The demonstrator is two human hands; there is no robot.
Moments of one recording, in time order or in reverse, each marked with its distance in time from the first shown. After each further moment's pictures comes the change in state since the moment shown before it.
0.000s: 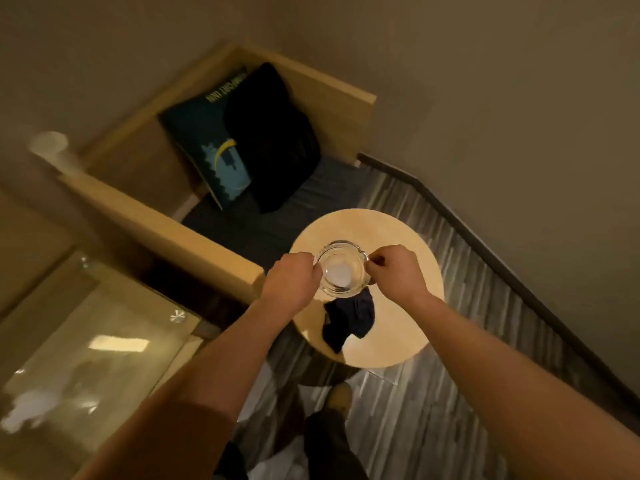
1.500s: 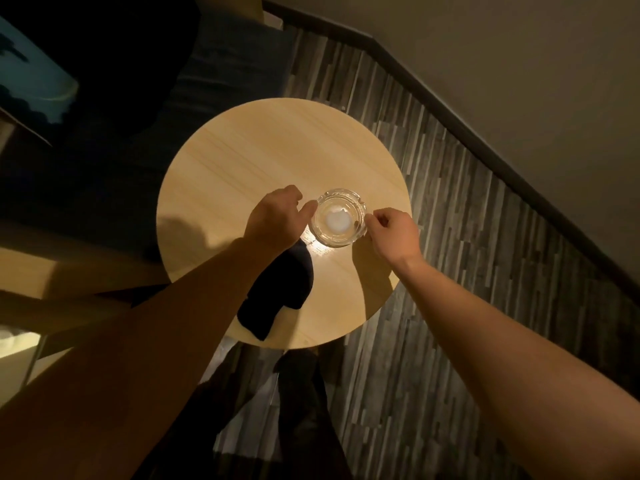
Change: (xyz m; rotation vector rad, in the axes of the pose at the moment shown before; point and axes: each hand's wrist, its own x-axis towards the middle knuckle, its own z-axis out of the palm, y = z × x) left_hand 0.195 0.026 0.286 -0.054 0.139 0.594; right_hand 0.116 0.297 0.090 0.225 0.120 0.410
